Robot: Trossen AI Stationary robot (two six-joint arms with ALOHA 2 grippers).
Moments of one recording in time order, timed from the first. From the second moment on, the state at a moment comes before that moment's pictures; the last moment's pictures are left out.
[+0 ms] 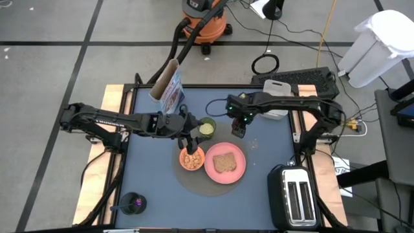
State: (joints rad) left arm -0.06 1.39 1.09 -0.21 -0.22 -0.24; right arm -0.30 1.65 1.23 -0.95 -0.05 0.13
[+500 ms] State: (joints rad) left arm -0.06 1.39 1.09 -0.21 -0.22 -0.24; right arm -0.28 1.79 1.30 -0.95 -0.05 0.09
